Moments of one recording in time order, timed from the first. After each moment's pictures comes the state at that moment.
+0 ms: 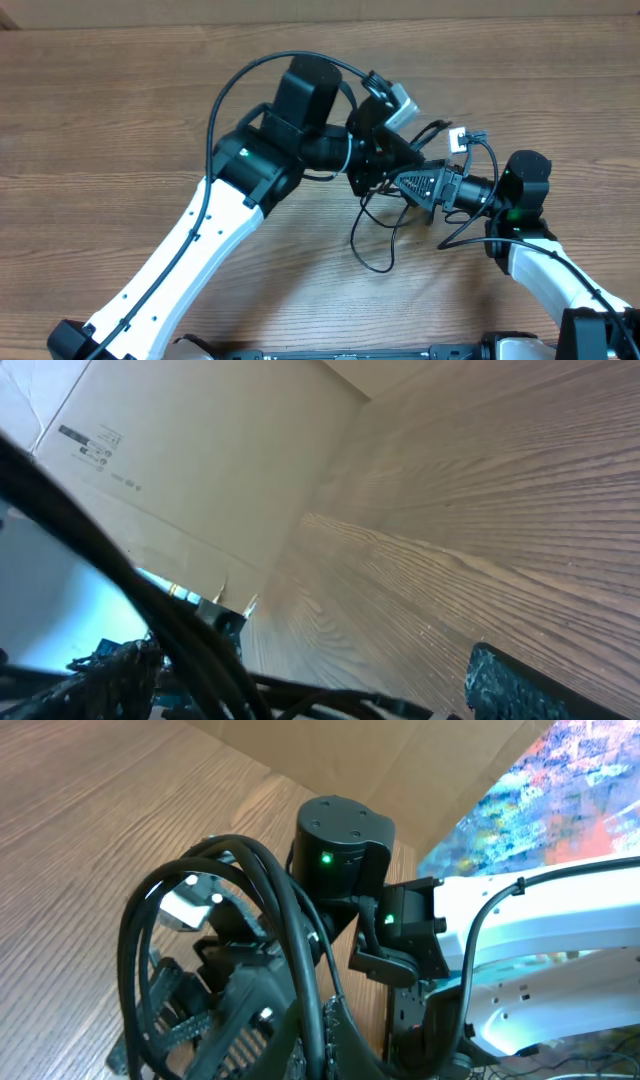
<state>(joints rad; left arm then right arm) -0.62 1.52 1.52 -0.58 0.82 -0.02 0.00 1.38 0.48 0.63 -1.18 0.70</state>
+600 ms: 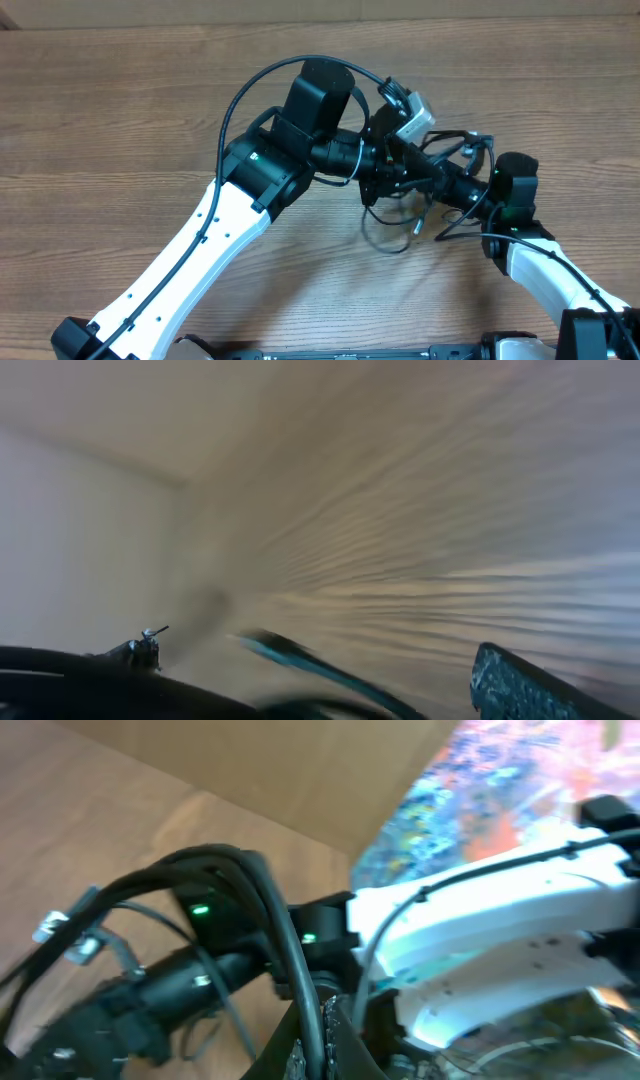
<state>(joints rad) -0.65 1.53 1.52 -0.51 1.00 -0.05 0.01 1.38 0.48 0.35 -0.67 0.69</state>
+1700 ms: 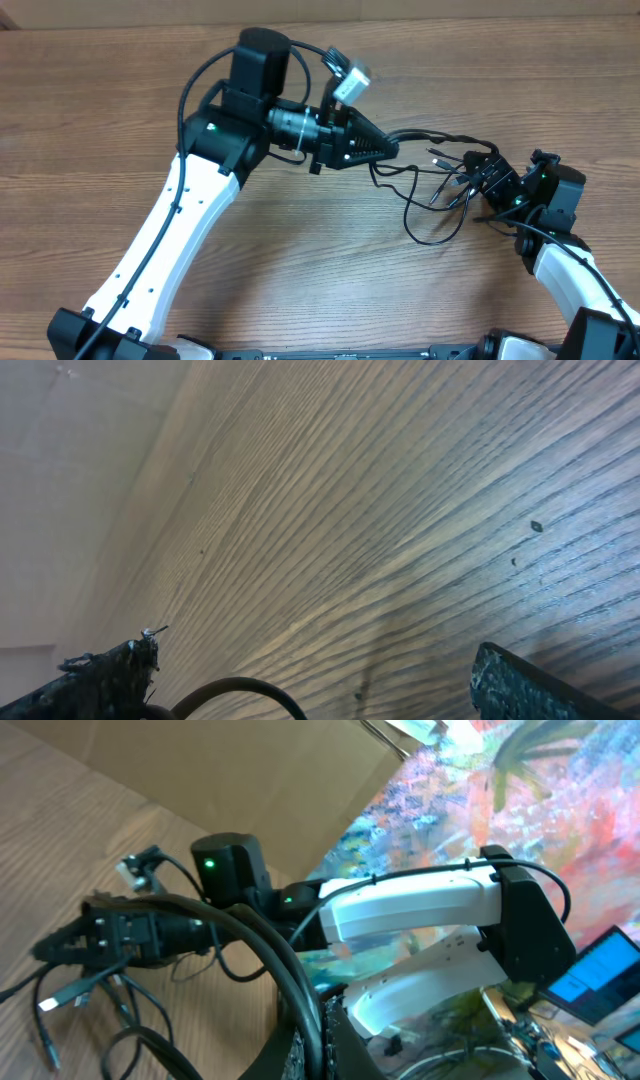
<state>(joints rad) -0.41 1.56 1.52 -0.51 1.35 -0.11 -0.28 1.35 0.48 0.14 -0.43 0.67</state>
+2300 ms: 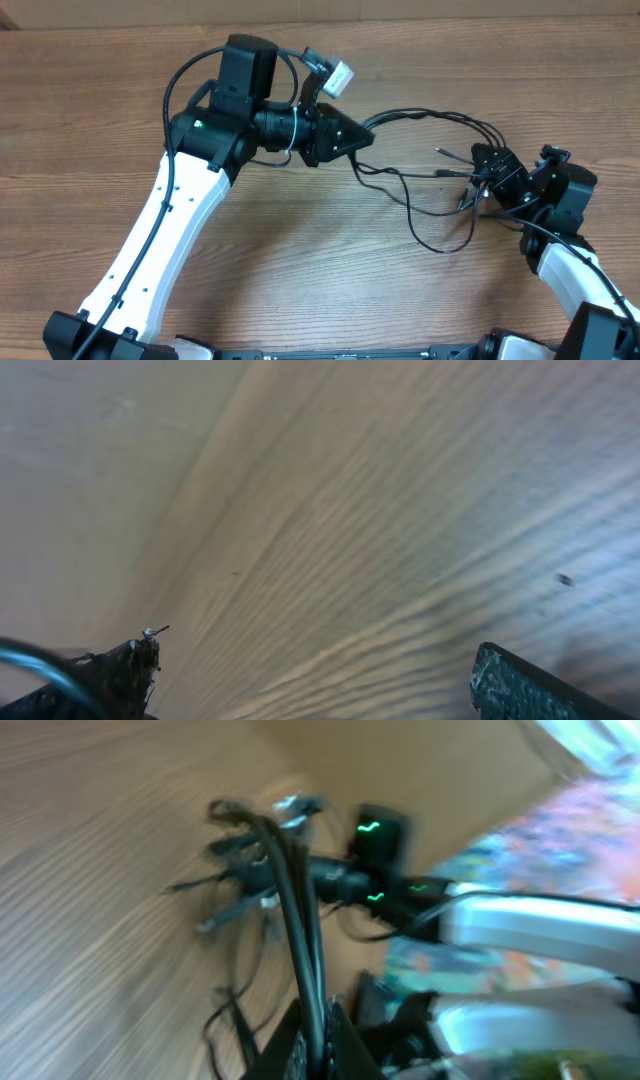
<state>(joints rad) -0.37 1.55 1.52 -0.73 1.00 -0.10 -0.31 1.37 0.48 0.27 -0.52 0.68</state>
